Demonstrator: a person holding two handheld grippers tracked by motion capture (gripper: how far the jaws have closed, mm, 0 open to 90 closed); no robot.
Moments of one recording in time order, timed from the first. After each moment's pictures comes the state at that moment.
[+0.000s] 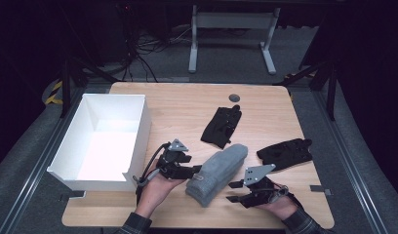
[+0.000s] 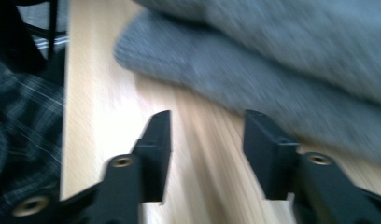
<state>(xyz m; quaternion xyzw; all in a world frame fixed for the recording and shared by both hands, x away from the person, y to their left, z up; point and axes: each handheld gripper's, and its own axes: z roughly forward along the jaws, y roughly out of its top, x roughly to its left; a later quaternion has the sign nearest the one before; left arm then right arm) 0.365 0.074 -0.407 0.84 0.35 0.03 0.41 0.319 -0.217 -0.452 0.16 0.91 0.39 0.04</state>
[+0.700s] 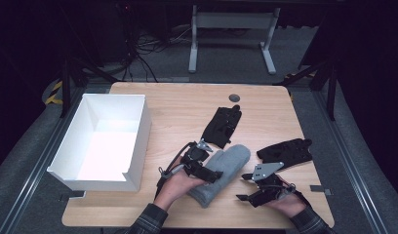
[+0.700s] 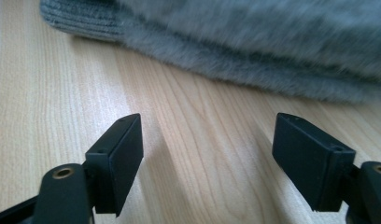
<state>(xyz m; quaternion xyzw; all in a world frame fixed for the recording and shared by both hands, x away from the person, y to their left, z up) 0.384 0.015 -0.435 0.88 0.30 -0.01 0.36 0.330 -0.242 -0.463 0.20 0.91 0.36 0.06</state>
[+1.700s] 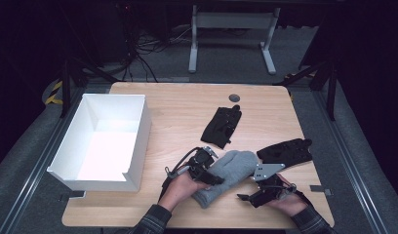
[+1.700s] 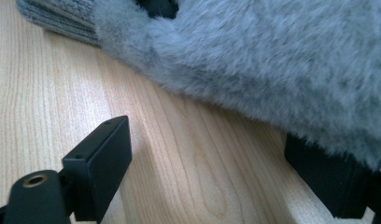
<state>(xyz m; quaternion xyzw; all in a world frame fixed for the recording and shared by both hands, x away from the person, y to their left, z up) 0.389 0.004 -0.450 0.90 0.27 -0.10 0.33 0.332 -0.247 -0.469 0.19 0.90 0.37 0.09</state>
